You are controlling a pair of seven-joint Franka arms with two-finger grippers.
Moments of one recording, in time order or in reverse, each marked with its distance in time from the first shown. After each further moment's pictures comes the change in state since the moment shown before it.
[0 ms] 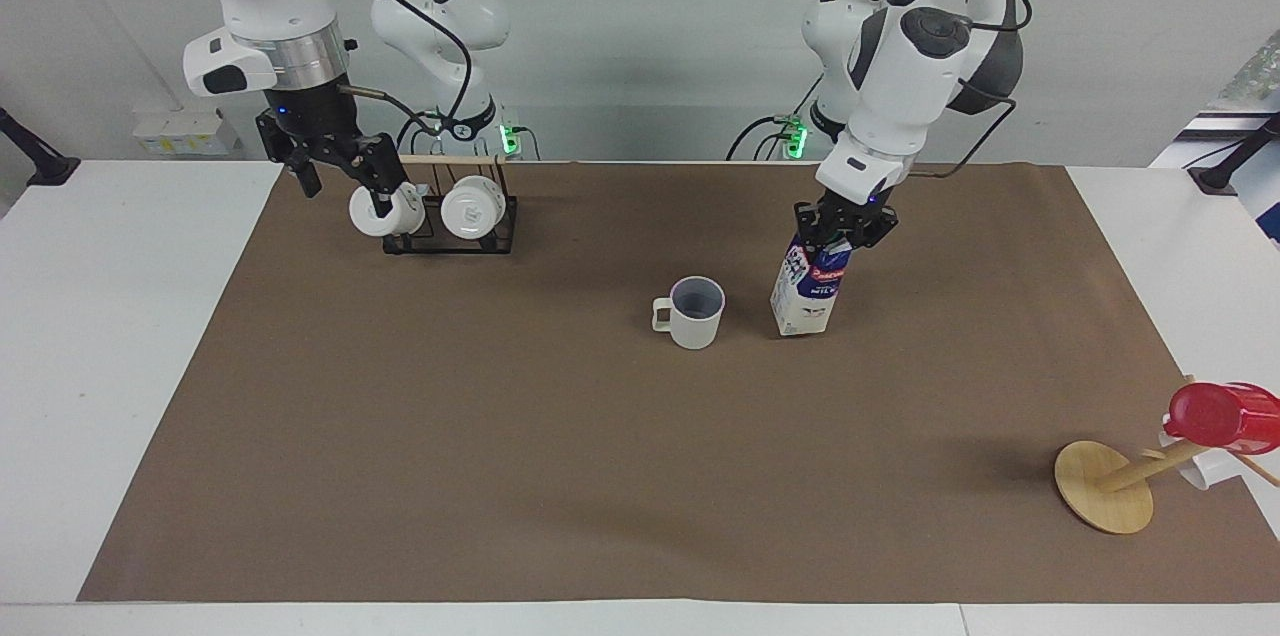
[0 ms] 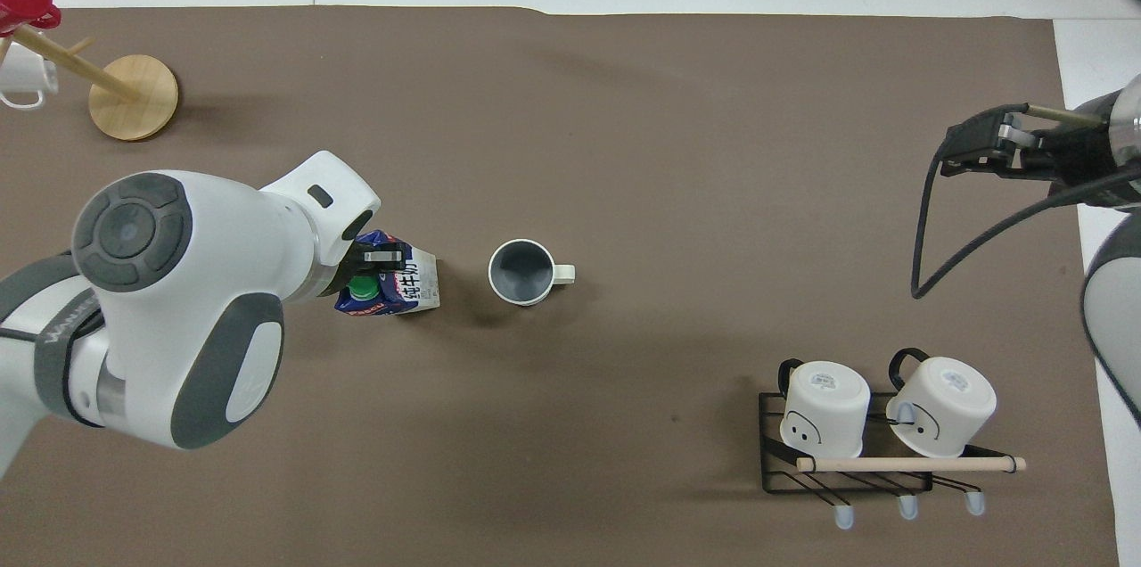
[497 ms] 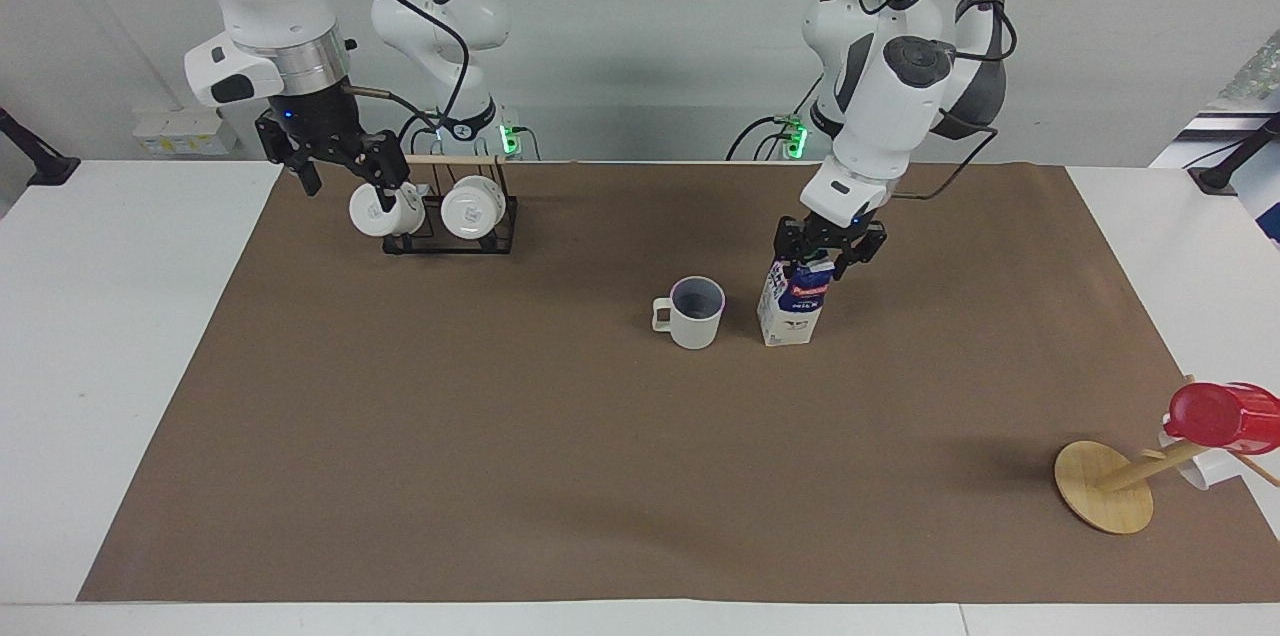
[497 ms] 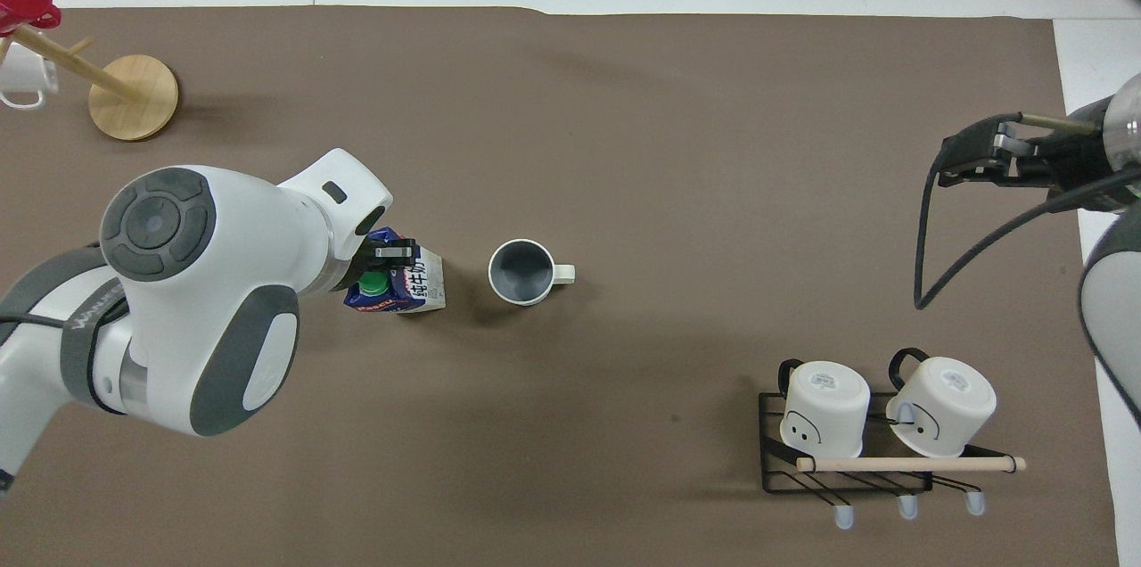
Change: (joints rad) left arm 0.001 -0.008 0.014 0.073 0.000 -0.087 0.000; right arm 0.004 0.000 0.003 0.001 0.001 -0.024 -0.056
